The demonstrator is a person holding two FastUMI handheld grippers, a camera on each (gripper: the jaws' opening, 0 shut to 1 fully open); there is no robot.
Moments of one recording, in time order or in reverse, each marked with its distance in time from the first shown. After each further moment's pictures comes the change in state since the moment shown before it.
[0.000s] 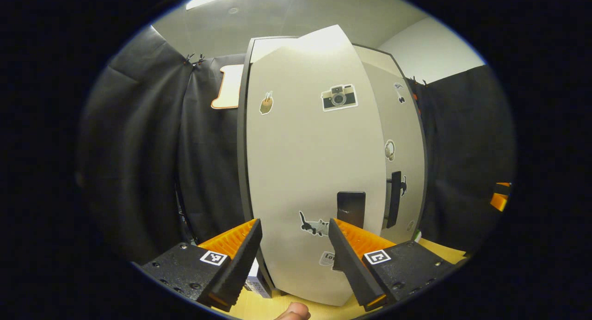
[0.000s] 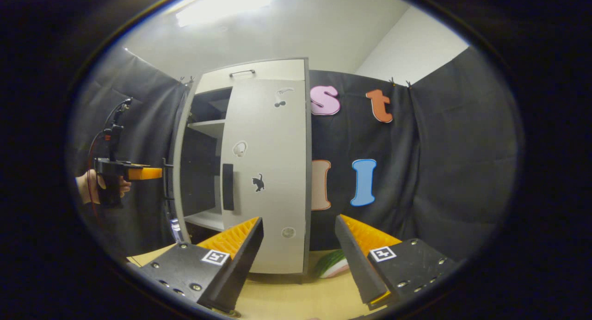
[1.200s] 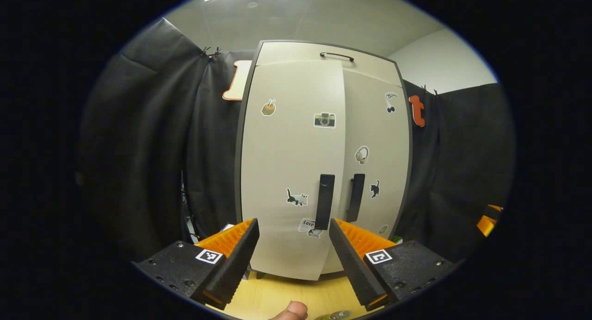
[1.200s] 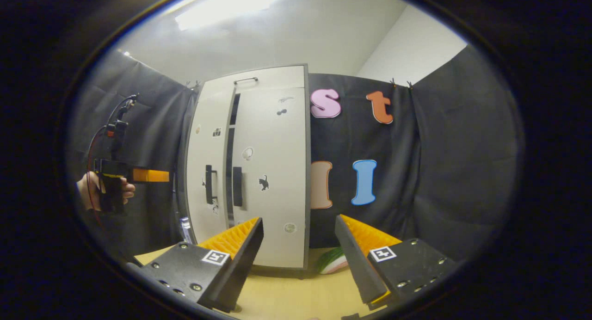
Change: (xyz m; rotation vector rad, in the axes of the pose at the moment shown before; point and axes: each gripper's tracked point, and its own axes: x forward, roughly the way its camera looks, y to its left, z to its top) left arm -0.076 -0.057 0.004 -0.120 0.042 0.034; right arm -0.042 -0.003 0.018 -0.006 0.006 0.047
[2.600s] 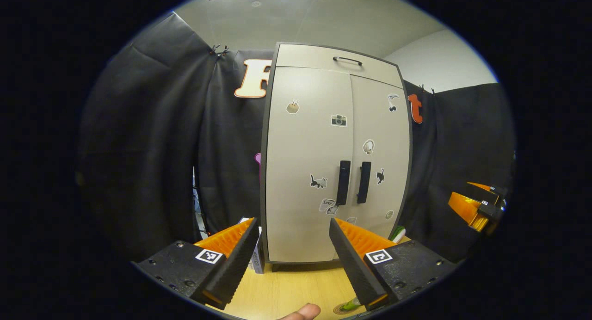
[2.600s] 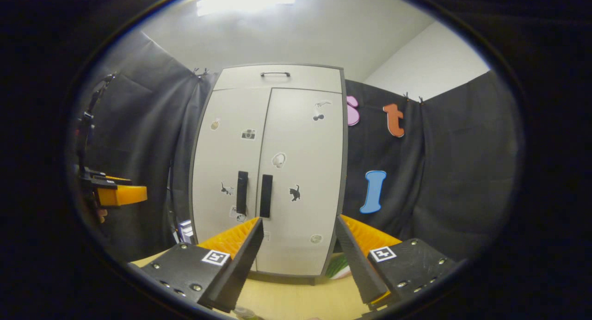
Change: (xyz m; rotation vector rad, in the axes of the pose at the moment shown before) left arm -0.043 0.061 -0.021 -0.004 0.019 -0.020; right arm 0.034 0.128 0.021 -0.094 -0.005 -0.067
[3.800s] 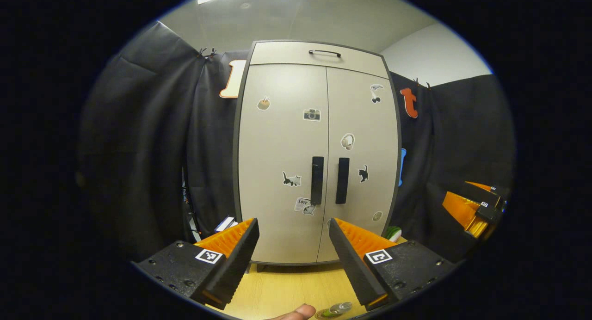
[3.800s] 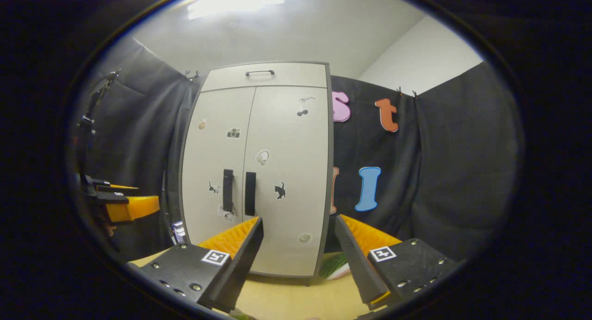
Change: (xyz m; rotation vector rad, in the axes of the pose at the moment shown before) left arm 0.028 -0.085 -0.017 0.048 0.011 0.017; right arm 0.013 -0.054 -0.018 0.040 0.003 -0.005
